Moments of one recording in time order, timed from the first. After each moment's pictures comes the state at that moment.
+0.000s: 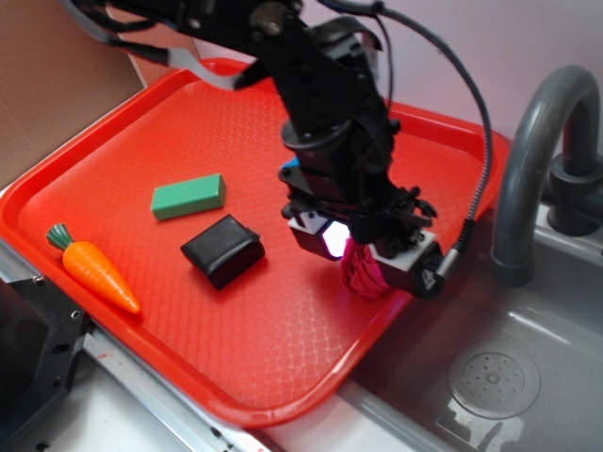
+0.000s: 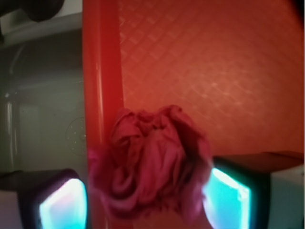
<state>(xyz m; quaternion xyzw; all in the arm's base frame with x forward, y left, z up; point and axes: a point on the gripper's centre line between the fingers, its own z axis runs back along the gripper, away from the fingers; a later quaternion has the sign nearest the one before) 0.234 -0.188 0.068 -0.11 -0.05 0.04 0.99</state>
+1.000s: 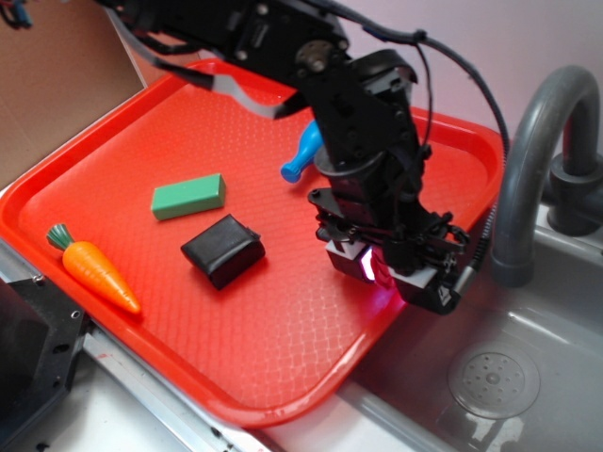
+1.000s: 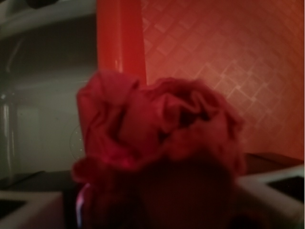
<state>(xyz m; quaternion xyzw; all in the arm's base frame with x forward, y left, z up) 0.240 -0.184 0.057 -0.08 -0.06 0.06 0.99</state>
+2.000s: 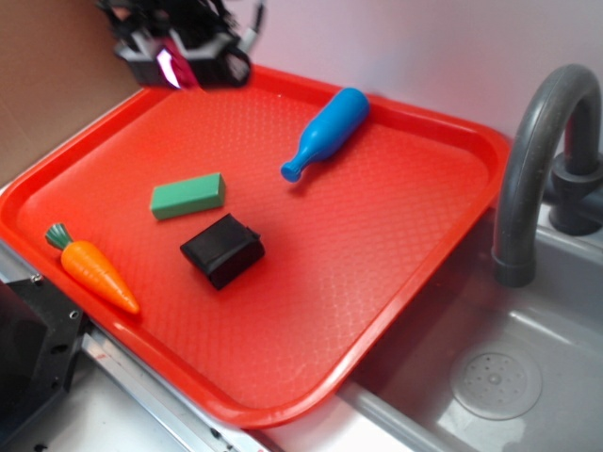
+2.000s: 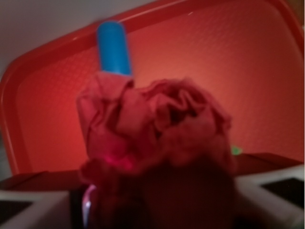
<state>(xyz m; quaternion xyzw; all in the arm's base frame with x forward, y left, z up) 0.223 -0.017 0.164 -0.04 -0.08 0.20 0.98</state>
